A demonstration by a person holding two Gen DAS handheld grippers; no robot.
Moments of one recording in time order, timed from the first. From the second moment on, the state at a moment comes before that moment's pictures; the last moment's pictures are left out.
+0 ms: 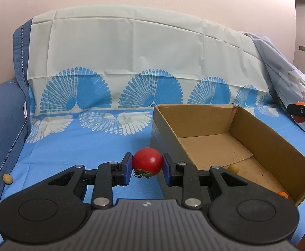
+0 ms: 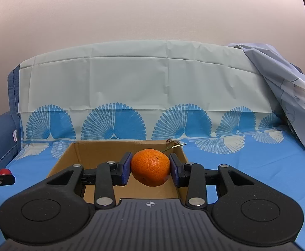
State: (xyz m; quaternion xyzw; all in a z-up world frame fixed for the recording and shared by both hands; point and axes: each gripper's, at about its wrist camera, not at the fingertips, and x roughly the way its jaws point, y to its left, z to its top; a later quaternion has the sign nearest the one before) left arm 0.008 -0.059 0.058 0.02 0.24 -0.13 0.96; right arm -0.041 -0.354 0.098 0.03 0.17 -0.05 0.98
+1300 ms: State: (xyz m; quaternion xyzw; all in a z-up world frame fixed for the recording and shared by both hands) left arm -0.048 -0.140 0.045 0.07 0.19 -0.31 0.93; right arm -0.036 -0.344 0.092 0.00 0.18 -0.05 0.98
